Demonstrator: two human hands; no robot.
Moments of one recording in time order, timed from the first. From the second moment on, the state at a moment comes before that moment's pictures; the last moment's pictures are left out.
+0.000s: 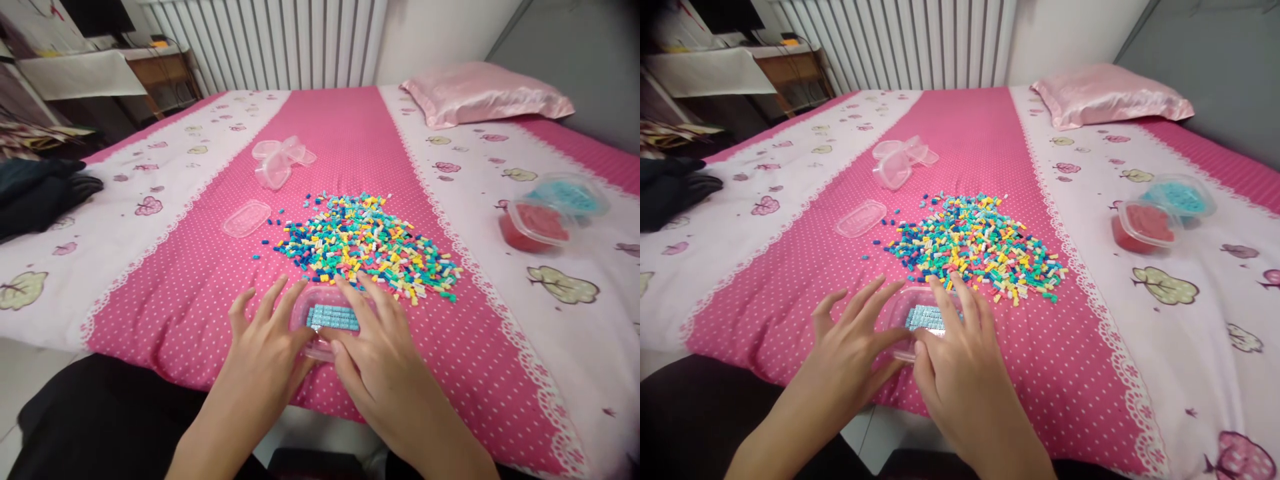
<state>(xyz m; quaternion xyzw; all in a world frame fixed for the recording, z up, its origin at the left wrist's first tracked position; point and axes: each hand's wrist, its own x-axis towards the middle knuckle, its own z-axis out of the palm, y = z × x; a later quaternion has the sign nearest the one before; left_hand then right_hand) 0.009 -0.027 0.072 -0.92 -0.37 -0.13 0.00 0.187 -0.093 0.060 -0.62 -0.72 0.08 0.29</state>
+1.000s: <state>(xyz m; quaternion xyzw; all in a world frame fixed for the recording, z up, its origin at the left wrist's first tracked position) 0.014 -0.030 0.075 -0.91 -0.39 -0.13 0.06 0.197 -0.099 0.059 -0.64 -0.70 0.07 0.31</state>
